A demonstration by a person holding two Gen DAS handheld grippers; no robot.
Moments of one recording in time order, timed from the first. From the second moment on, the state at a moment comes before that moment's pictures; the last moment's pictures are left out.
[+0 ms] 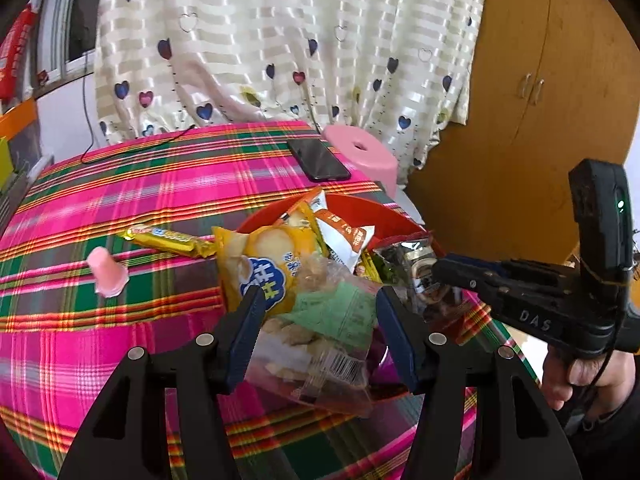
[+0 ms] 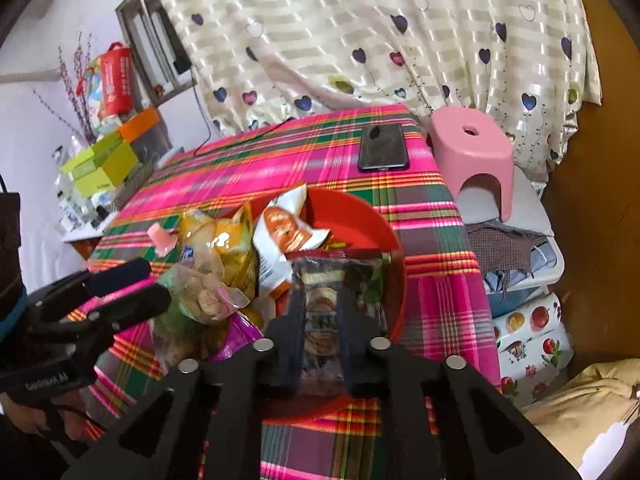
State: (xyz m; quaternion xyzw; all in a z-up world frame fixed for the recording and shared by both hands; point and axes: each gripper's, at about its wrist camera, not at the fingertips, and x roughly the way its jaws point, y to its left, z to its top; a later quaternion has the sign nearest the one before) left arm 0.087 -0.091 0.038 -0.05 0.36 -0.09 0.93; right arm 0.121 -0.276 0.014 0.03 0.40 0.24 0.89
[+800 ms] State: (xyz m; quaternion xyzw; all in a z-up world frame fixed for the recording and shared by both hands) left arm 0.104 -0.071 0.037 -0.07 0.33 -0.09 0.94; right arm 0.128 -0.269 0.022 0.01 0.38 0.24 0.90
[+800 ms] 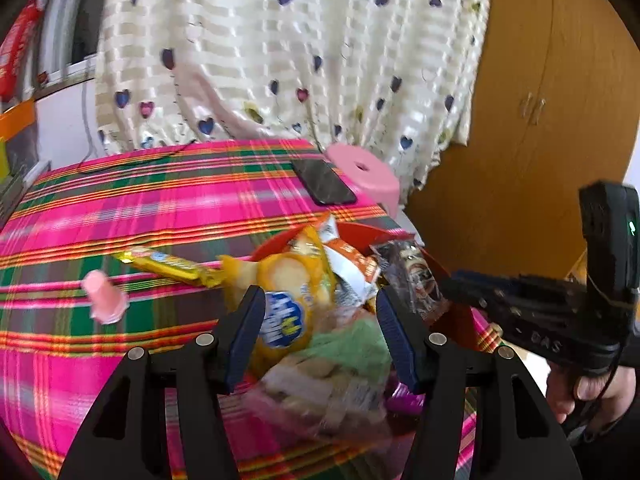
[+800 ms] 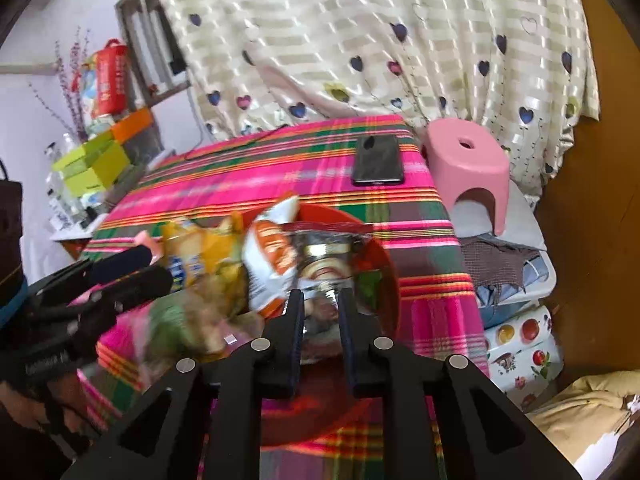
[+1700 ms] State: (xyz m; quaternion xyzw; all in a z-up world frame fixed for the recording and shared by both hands) left arm 0.044 0.011 0.023 -0.12 0.36 -0.01 0.93; right arm 0.097 -0.190 0.036 -0.04 0.38 0.30 0.88
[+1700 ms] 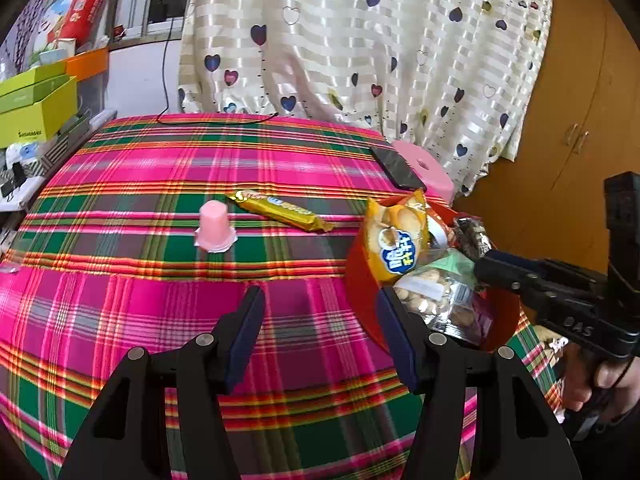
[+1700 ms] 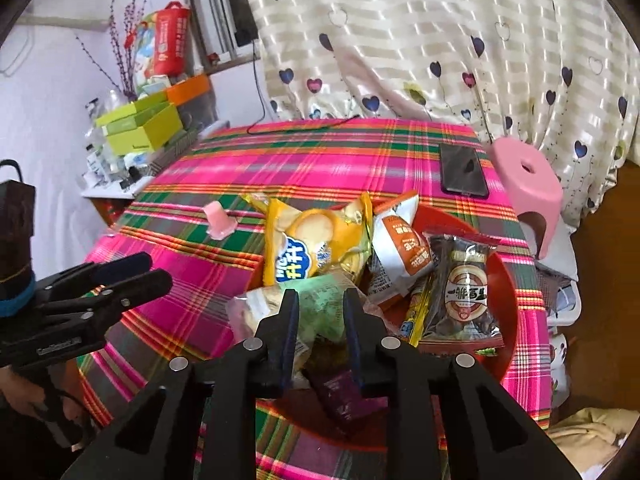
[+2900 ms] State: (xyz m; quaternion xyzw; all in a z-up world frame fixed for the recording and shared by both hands) left arm 0.057 0.083 0.018 -0.13 0.36 0.05 0.92; right arm 0.109 -0.095 0.065 -0.12 0.36 0.37 0.85
